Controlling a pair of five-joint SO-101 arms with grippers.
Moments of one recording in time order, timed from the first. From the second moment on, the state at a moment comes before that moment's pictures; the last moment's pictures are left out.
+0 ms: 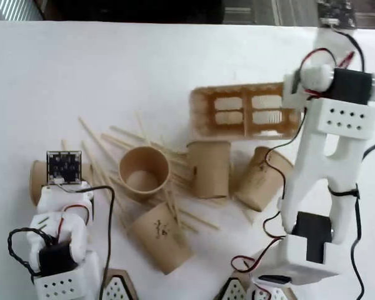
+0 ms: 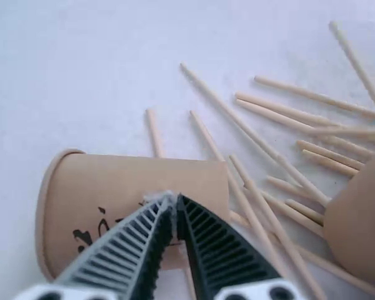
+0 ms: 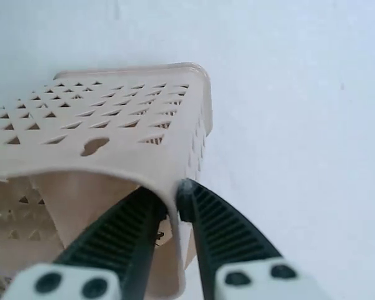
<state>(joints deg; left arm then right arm) -18.3 -103.7 90.8 62.4 -11.9 10.0 1.3 -31.5 98.4 7.4</state>
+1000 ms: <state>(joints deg) -18.3 -103.7 90.8 62.4 -11.9 4.6 29.1 -55.4 95.6 7.3</state>
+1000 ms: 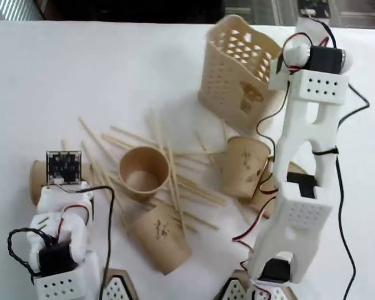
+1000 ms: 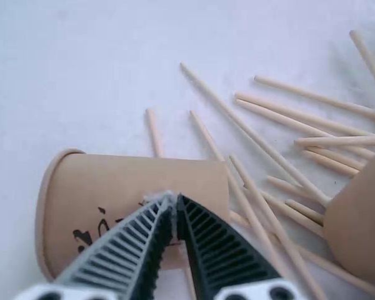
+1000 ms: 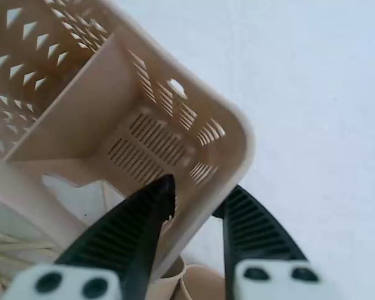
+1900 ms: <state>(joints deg) -18.3 -103.8 91.8 61.8 -11.9 19.0 39.0 -74.2 92.0 12.7</state>
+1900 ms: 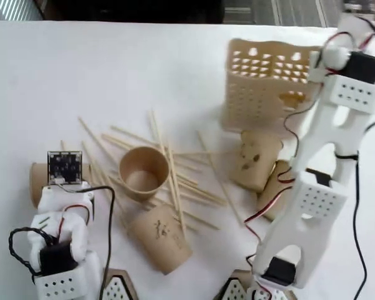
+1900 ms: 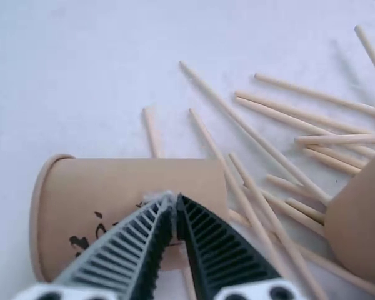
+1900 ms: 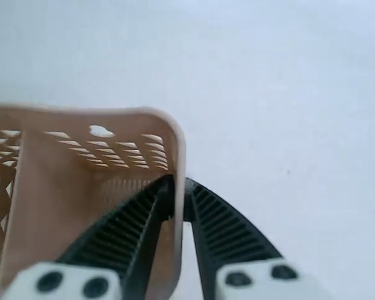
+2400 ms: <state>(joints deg) -18.3 -103.8 91.8 61.8 -11.9 30.6 42.9 -74.2 86.9 13.3</state>
